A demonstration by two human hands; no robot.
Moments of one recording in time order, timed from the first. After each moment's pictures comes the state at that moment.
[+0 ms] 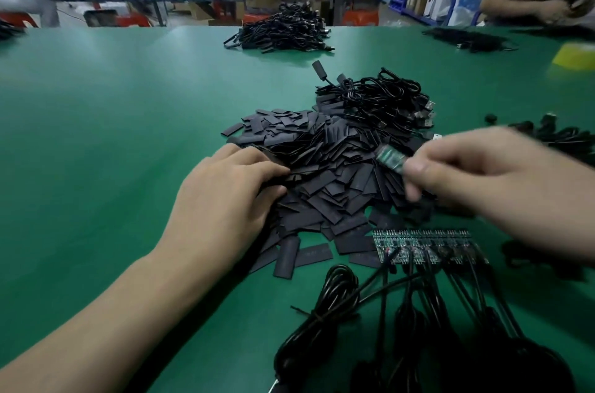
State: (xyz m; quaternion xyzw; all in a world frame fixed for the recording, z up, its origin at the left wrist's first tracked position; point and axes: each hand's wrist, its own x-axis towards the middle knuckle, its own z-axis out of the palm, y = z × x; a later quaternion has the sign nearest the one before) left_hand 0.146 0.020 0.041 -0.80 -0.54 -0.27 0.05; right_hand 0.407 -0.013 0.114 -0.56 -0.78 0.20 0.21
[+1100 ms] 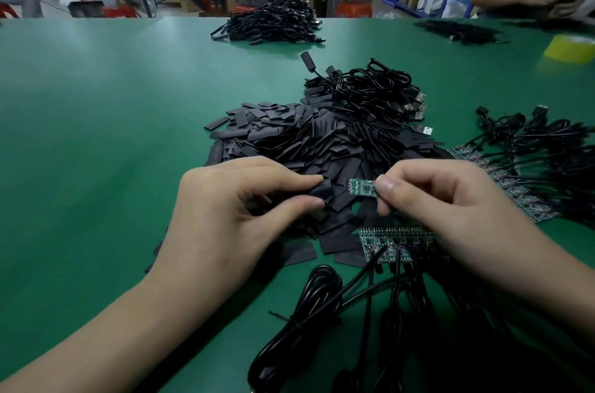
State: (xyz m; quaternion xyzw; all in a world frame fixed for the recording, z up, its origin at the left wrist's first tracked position) left_hand 0.173 -0.003 0.042 -0.77 -0.42 -0.47 -0.11; right_hand 0.406 -0.009 0.054 -0.46 -0.73 0.33 0.38
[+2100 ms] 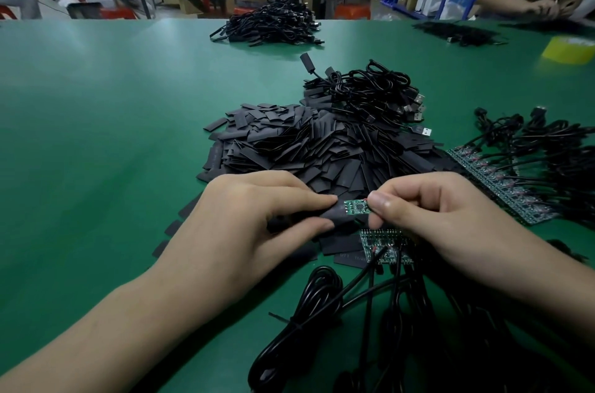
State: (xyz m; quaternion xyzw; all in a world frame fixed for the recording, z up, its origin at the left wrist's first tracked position) left_hand 0.172 -0.003 0.046 -0.84 -0.39 -0.36 -0.10; right_hand 0.407 -0.005 0.047 -0.48 -0.70 0.40 0.33
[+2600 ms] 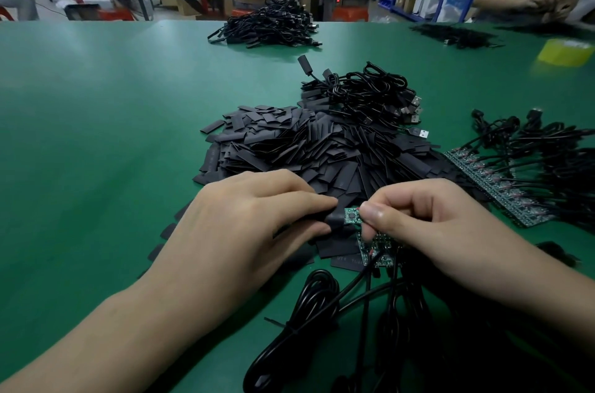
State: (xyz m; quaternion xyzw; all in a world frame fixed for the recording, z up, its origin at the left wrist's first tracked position) left_hand 0.173 -0.005 0.044 -0.86 -0.37 -0.35 -0.02; right_hand 0.406 -0.008 0.048 -0.48 -0.72 0.40 0.31
